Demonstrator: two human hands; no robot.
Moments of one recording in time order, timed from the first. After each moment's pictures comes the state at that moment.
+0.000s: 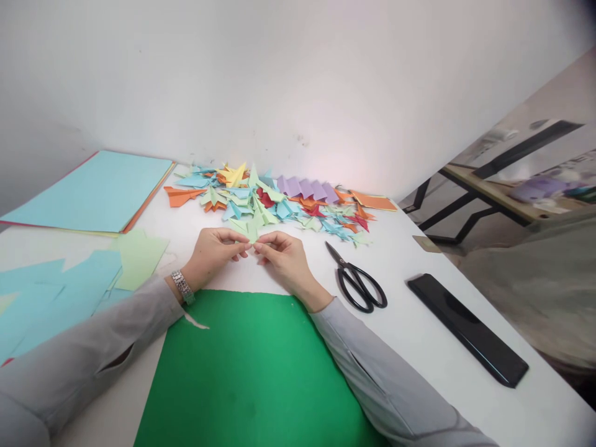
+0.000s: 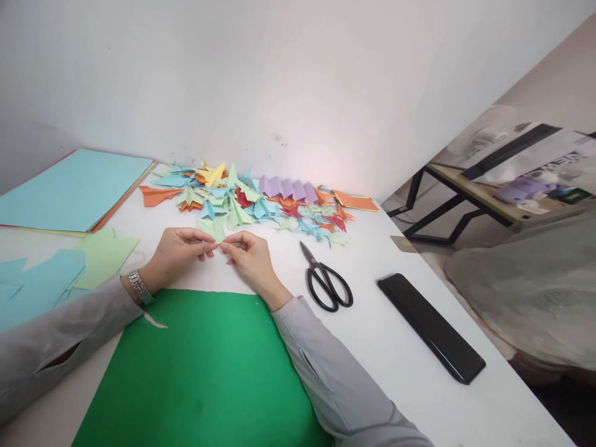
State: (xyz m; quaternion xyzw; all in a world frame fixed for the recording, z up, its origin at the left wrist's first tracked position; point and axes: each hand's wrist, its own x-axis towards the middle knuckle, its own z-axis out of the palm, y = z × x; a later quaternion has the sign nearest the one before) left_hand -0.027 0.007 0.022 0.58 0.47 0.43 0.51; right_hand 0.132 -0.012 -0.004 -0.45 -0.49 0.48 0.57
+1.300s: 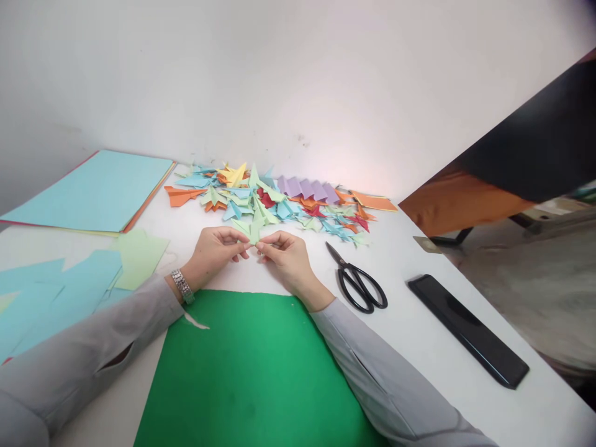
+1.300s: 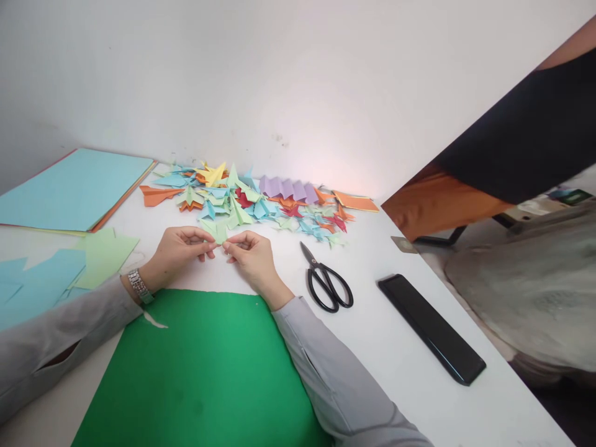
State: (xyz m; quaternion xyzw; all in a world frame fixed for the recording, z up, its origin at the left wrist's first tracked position) left_hand -0.027 0.008 0.020 0.56 0.42 0.45 0.56; right_hand 0.133 -0.013 -0.001 -0.46 -0.46 0.50 0.58
